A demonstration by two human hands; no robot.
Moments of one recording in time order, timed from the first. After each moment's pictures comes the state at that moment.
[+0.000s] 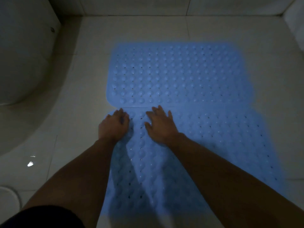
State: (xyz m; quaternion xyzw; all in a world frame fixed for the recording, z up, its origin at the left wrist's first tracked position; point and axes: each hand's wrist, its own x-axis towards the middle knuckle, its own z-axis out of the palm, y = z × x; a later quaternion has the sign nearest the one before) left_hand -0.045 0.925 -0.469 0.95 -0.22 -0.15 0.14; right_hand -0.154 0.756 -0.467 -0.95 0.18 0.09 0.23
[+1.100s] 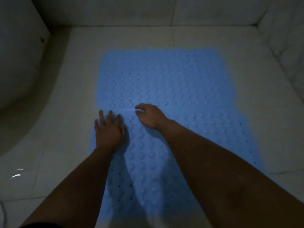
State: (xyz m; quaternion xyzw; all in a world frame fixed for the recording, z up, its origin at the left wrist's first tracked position) left_hand -0.071 0.916 -0.486 0.95 -0.29 -0.07 0.07; right_hand -0.124 0.724 -0.433 -0.88 0.23 0.07 0.42
